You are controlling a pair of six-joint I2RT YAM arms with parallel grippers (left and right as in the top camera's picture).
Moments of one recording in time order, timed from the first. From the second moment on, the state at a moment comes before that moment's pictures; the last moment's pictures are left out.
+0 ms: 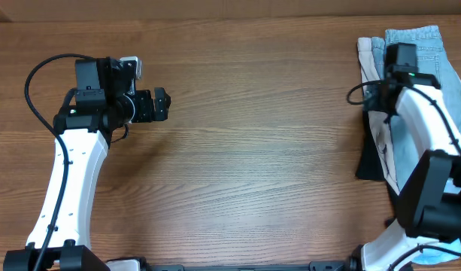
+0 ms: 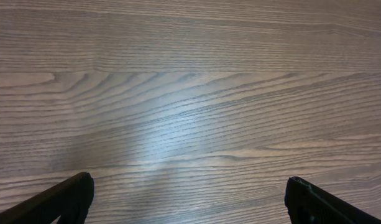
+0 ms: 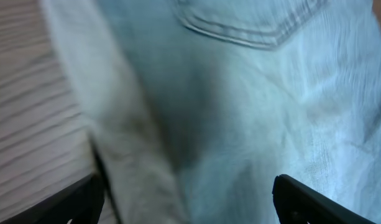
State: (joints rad) left arm 0.05 1.48 1.22 -0.68 0.30 -0.05; right arm -0.18 1.87 1.39 -0.74 0.36 0.09
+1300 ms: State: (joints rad) left arm 0.05 1.51 1.22 -0.68 0.30 -0.05; right arm -0.28 1.96 1.39 -0.62 0.22 -0.03
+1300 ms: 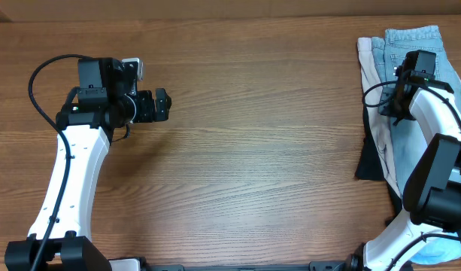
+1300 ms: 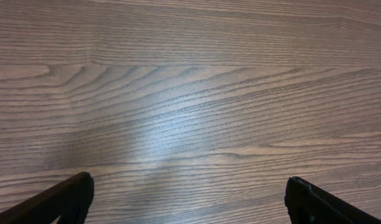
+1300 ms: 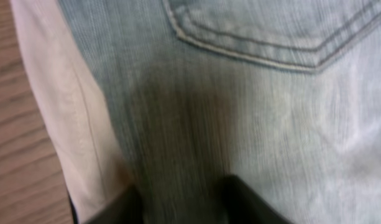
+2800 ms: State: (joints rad) left arm 0.05 1.51 1.22 -0.66 0.30 -0.05; right arm -0.28 1.96 1.47 -0.81 0.09 -0.01
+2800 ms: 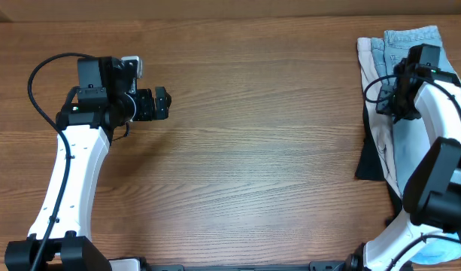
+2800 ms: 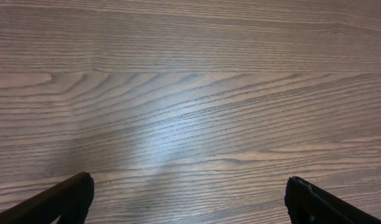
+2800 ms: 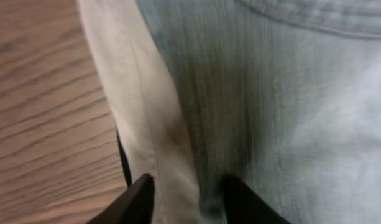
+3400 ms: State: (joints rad) left arm 0.05 1.51 1.22 -0.66 0.30 -0.05; right arm -0.28 1.97 1.47 -0.79 0.18 0.04
